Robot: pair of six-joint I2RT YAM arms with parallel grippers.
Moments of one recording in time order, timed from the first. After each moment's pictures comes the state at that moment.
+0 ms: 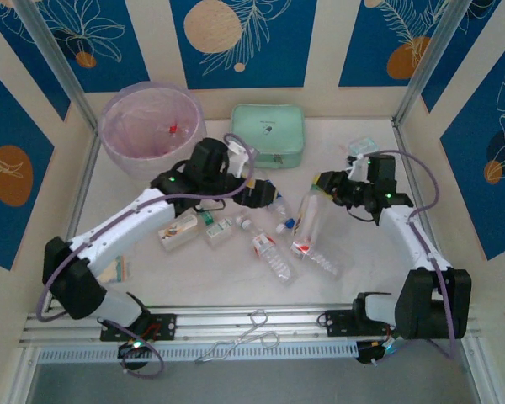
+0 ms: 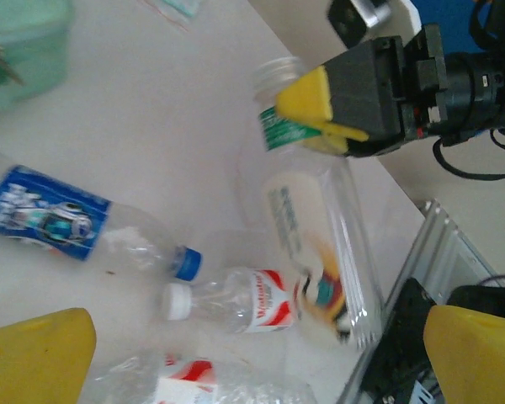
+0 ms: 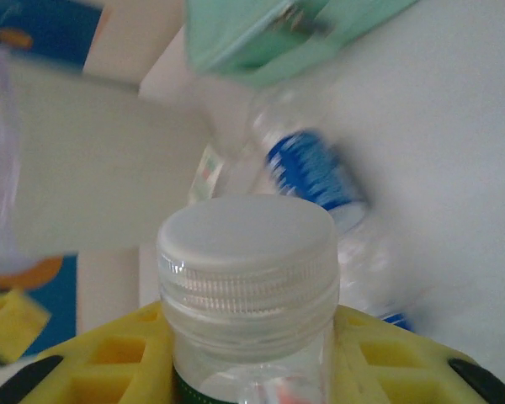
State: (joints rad) left arm -0.75 1.48 1.32 -0.45 0.42 -0.37; right arm 0.01 1.23 0.83 -0.33 -0.76 0.67
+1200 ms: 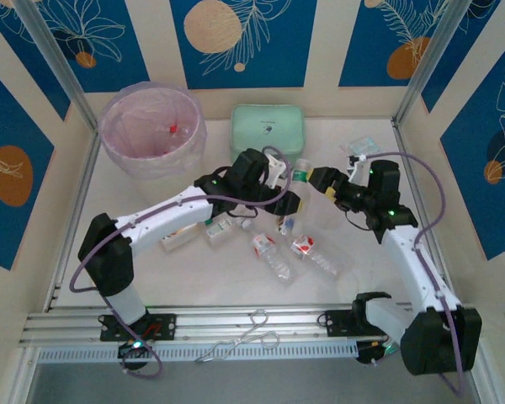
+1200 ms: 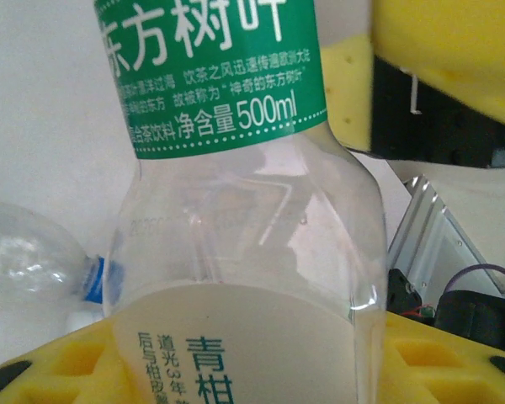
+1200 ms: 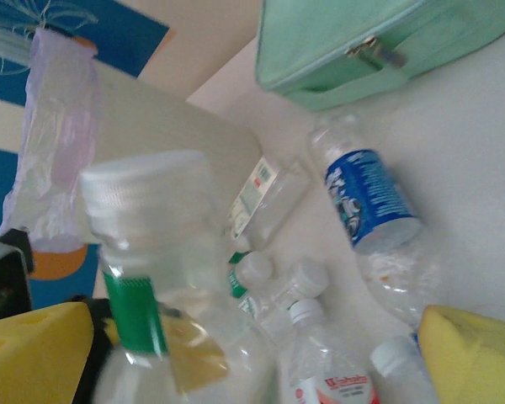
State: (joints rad) left arm -0.86 1.69 1.45 -0.40 0.39 -0.44; right arm 0.04 1.00 0.79 -0.31 -0.67 0.72
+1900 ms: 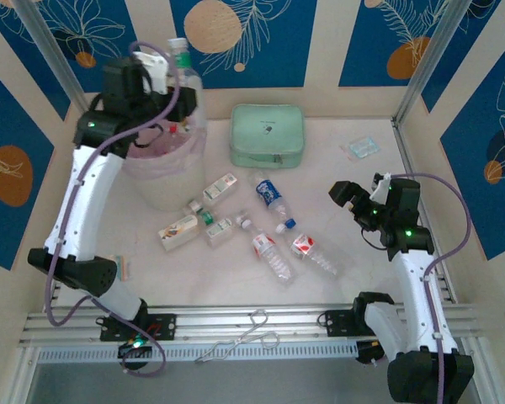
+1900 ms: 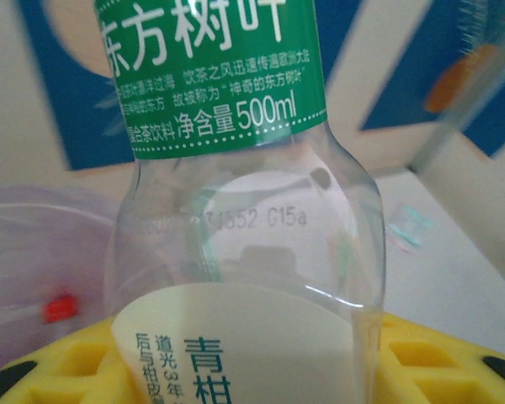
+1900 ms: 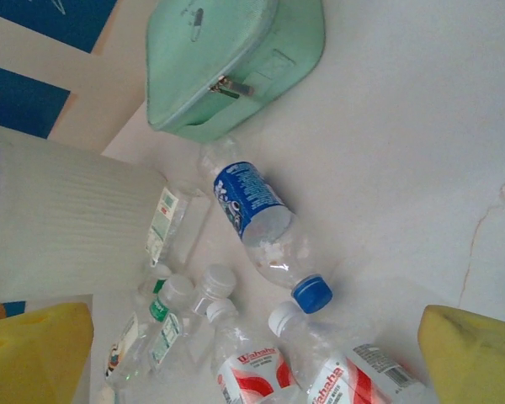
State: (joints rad) left arm -0.27 1.60 2.07 -0.87 0.16 -0.15; right arm -0.11 0.83 0.75 -0.59 -0.53 0.66
